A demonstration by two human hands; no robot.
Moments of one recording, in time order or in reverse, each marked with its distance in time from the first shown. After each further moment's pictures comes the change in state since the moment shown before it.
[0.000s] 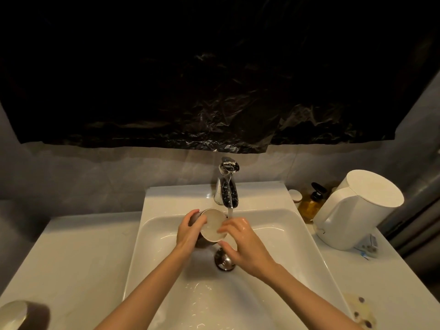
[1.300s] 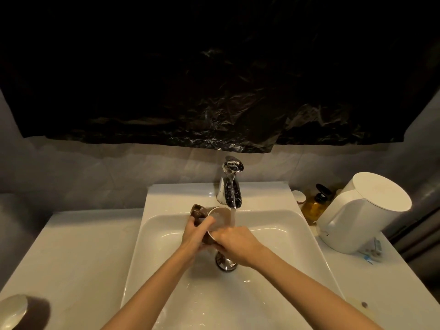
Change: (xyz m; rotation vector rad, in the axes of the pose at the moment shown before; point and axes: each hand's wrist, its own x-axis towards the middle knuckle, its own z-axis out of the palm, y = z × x) left_hand -0.006 0.003 0.007 -0.166 -0.108 -0.102; right_hand 0.039 -0.021 -0.006 -0.459 -0.540 -0.123
